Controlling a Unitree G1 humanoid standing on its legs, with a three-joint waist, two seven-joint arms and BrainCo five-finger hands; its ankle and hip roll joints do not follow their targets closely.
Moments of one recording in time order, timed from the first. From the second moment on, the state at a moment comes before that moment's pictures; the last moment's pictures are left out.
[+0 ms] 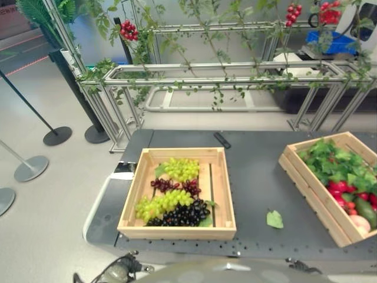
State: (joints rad) left arm 0.00 0.29 -0.36 1.31 0.05 -0.08 0.02; right arm 0.04 -0.38 0.29 1.30 -0.05 -0.06 0.01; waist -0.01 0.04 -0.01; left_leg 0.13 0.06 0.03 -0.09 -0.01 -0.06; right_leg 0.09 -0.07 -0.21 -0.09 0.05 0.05
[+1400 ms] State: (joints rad) left arm 0.00 0.30 -0.28 1.32 0.03 -0.06 0.02; right arm 0.04 -0.37 0.37 1.33 -0.18 -0.05 0.04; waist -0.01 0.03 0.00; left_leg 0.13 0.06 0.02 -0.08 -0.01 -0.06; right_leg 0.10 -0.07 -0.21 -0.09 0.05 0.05
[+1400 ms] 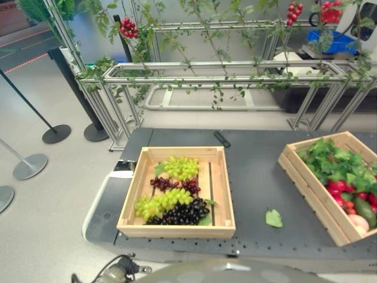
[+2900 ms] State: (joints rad) left arm -0.03 0.69 -0.04 0.60 0.07 -0.04 0.07; right arm 0.06 -0.42 0.36 1.26 -0.21 -0.04 0.11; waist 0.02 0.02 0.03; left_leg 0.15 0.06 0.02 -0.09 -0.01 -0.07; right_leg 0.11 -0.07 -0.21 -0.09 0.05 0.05
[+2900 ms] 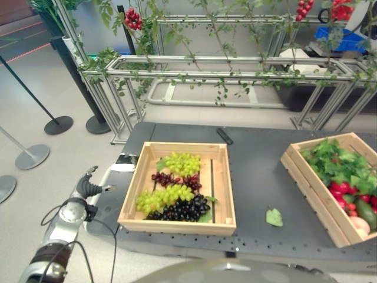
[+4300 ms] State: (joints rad) left arm -0.12 0.92 -0.12 0.33 0.18 -0.06 -0.04; right arm 0.02 -0.85 0.04 0.27 0.03 -0.09 0.13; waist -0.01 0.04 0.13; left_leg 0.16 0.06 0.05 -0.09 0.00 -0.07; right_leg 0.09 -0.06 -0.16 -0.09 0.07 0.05
